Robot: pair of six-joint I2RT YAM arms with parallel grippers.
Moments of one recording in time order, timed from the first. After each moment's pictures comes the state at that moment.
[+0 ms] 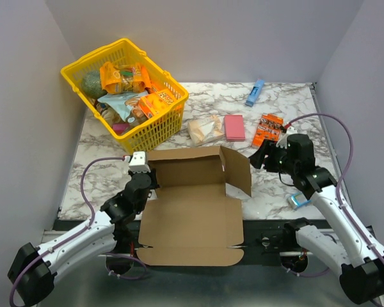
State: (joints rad) left arm -0.77 0.64 0.25 0.02 -0.62 -0.47; right arm 0.29 0.88 0.77 -0.49 -0.12 0.47
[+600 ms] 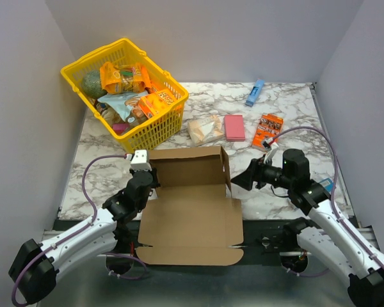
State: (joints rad) left arm -0.75 0.70 0.27 0.03 -0.60 -0.47; right arm 0.38 0.70 0.52 -0.28 -0.56 0.42
